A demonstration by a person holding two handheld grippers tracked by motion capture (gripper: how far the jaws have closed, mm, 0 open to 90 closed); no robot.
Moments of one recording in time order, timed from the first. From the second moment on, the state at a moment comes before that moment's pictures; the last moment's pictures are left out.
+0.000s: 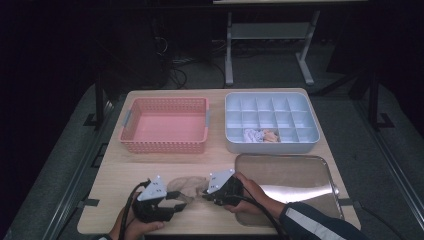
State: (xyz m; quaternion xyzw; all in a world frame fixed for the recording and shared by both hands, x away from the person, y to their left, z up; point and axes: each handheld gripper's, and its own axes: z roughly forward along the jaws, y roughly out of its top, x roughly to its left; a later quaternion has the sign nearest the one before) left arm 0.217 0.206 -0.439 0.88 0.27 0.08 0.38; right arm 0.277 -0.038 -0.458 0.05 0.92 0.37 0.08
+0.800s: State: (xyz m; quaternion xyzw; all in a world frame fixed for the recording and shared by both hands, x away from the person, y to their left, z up) left arm 0.238 0.191 -0.461 0.88 0.30 0.10 0.36; right arm 0.274 -0.062 -0.435 0.09 0.91 0.40 0.09
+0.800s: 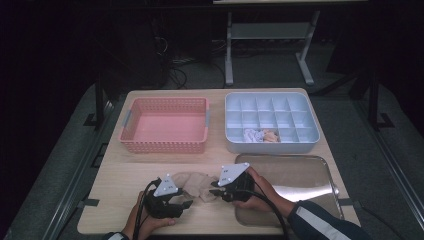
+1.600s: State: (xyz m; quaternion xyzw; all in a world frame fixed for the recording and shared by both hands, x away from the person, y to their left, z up) left arm 0.238 0.199 -0.453 0.87 0.27 0.11 0.38; right arm 0.276 -0.047 -0.442 0.06 0.91 0.39 0.07
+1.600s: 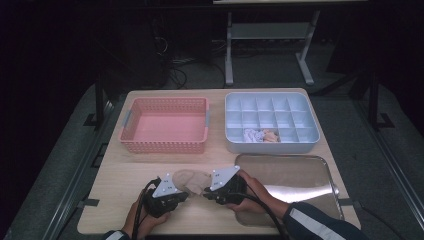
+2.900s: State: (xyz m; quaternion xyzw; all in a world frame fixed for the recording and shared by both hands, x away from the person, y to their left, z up) left arm 0.251 0.174 -0.446 0.90 0.22 0.12 0.36; right arm 0.271 -0.043 -0.450 0.09 0.92 0.37 0.11
